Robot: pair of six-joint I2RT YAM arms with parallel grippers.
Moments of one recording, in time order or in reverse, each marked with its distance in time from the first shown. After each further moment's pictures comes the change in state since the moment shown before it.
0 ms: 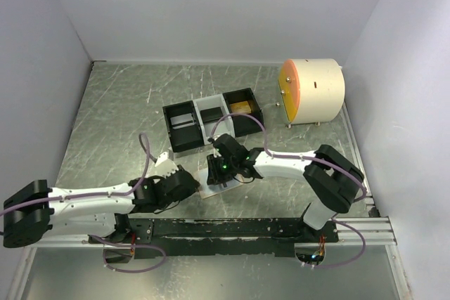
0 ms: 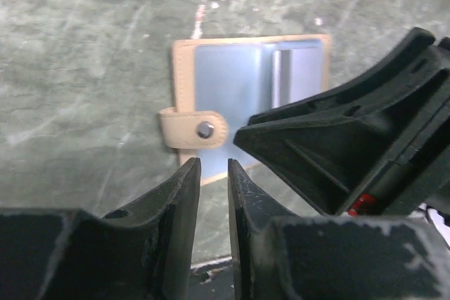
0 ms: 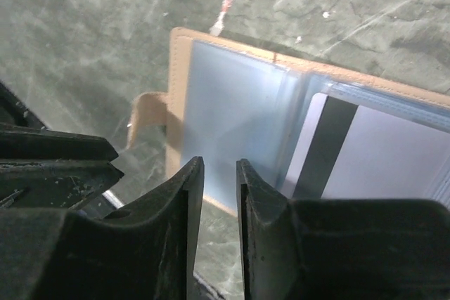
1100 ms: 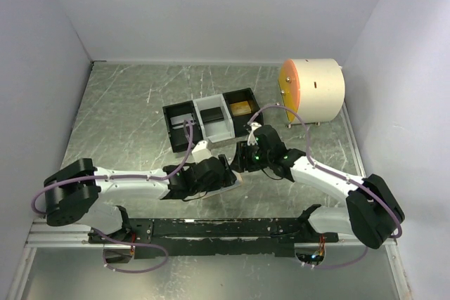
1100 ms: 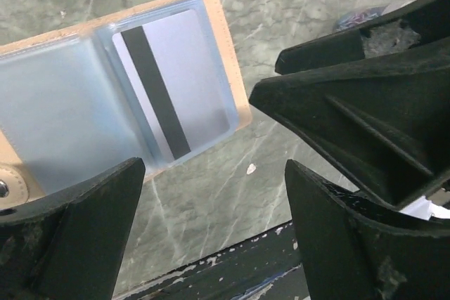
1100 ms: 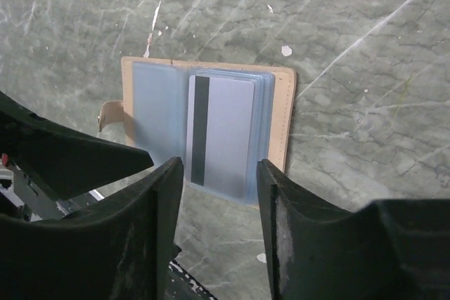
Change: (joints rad) left arm -0.002 0.349 0.286 0.185 0.163 0.294; right arm -0.285 -0.387 -0.207 -0.030 -0.039 -0.079
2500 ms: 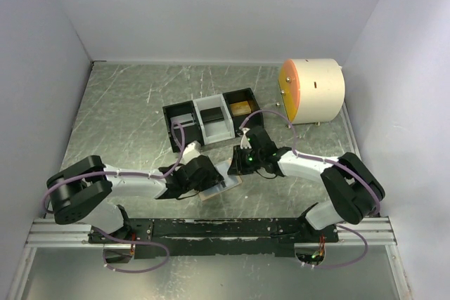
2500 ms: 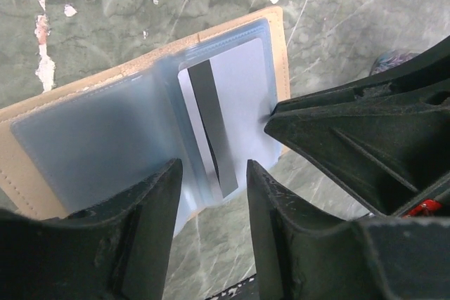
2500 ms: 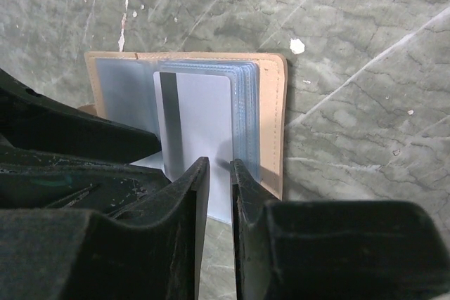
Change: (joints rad) left arm 0.119 0.044 -0.153 0.182 0.092 -0.072; right arm -0.001 0.225 0.006 0.119 -0.109 0.002
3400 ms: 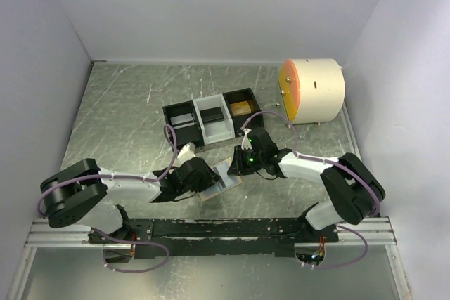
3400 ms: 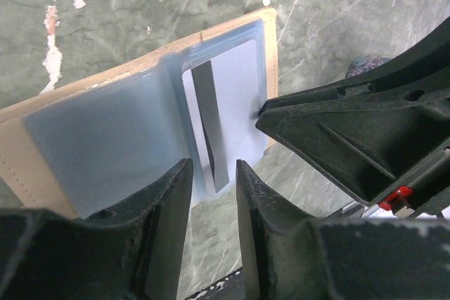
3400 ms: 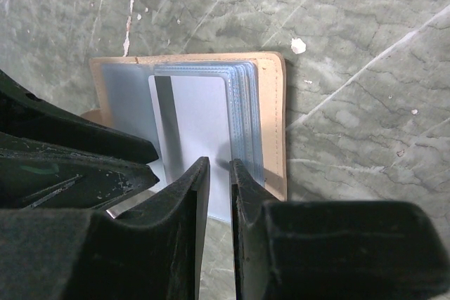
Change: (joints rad) left arm 0.007 -0.047 -0.092 0.120 0.013 -0.064; right arm -0.005 -0.004 -0.032 0.053 -0.017 0.027
